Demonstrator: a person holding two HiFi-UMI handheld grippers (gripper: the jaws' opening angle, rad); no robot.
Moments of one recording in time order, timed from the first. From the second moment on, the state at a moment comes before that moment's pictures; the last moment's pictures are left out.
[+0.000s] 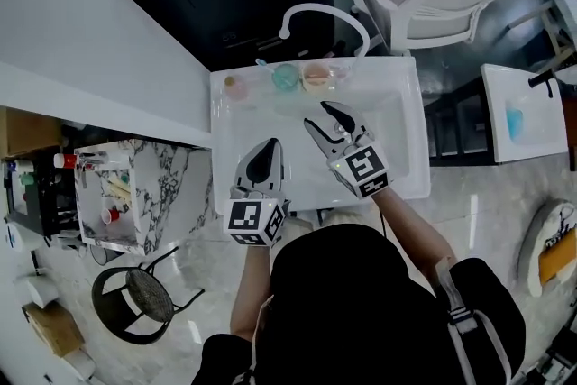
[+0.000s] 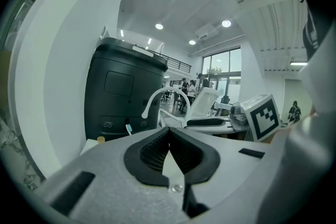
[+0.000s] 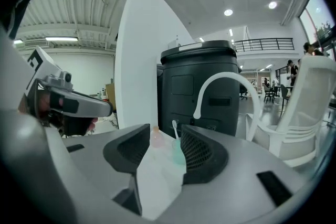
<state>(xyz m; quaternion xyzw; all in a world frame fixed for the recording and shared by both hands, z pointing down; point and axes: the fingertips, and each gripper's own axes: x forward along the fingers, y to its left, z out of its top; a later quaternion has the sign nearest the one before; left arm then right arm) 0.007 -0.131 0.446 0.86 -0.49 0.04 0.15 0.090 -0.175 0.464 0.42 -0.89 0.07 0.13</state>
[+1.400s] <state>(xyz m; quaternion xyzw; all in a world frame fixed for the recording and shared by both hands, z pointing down) 0.103 -0.120 0.428 0.90 -0.42 0.05 0.13 0.203 -0.113 0.432 0.50 -0.86 0.08 0.09</state>
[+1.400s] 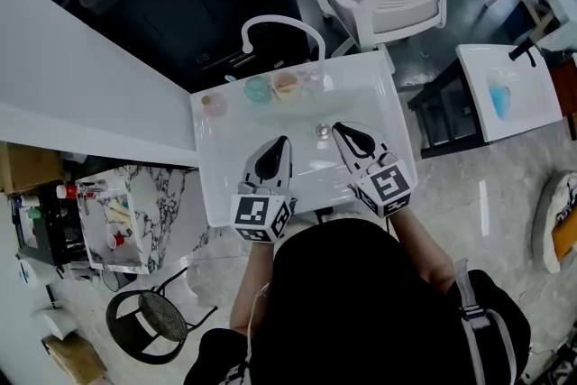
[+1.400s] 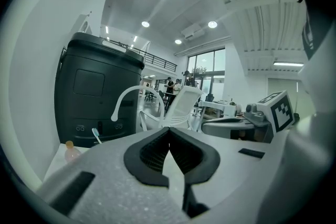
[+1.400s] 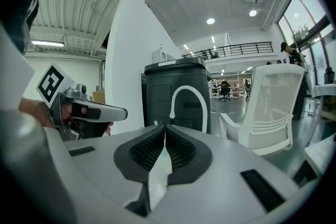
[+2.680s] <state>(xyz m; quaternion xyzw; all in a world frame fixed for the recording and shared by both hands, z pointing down) 0.025 -0.026 0.409 0.91 -0.40 0.04 0.11 0.146 -0.024 0.408 0.52 -0.84 0.08 0.08</state>
